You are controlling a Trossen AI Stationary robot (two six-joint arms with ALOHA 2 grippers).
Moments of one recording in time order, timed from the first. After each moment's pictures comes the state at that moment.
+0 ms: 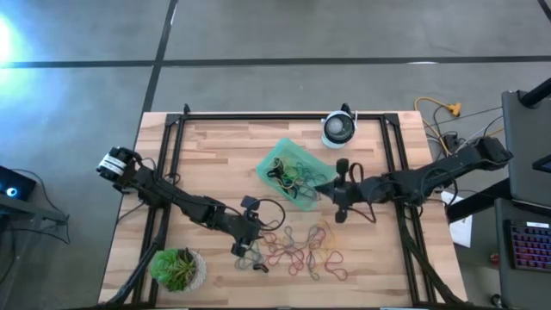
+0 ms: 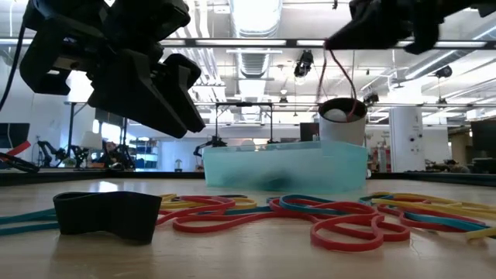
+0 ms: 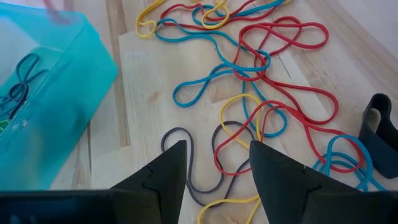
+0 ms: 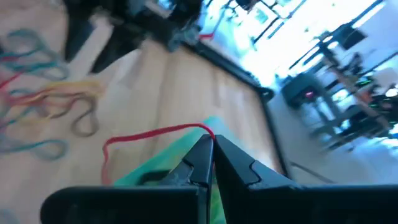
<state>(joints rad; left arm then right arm) -0.41 1.57 0.80 0.05 -0.24 0.04 0.28 1.09 0.60 0.13 0.47 -0.41</state>
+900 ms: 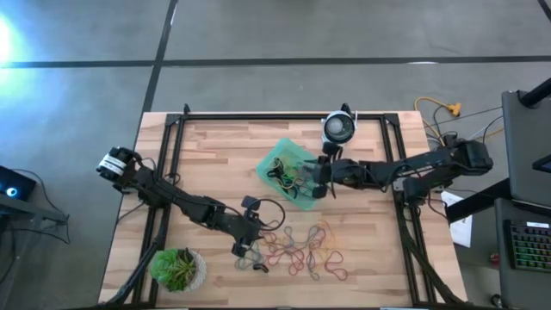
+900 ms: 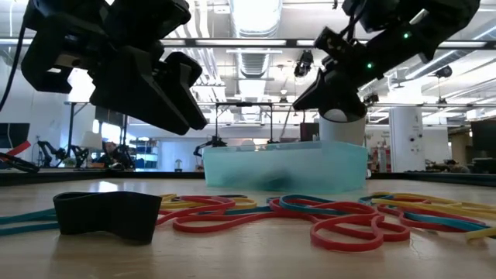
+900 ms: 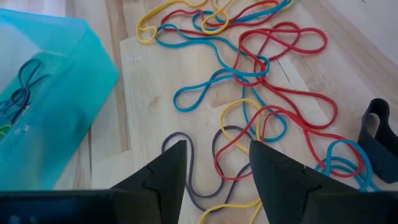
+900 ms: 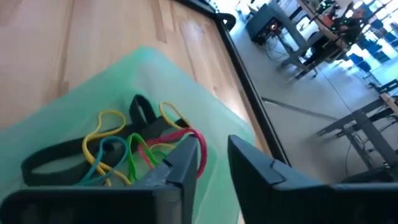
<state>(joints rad) -0.41 1.57 0.80 0.07 -0.24 0.04 -0.01 1.37 0.60 0.31 0.46 -0.35</state>
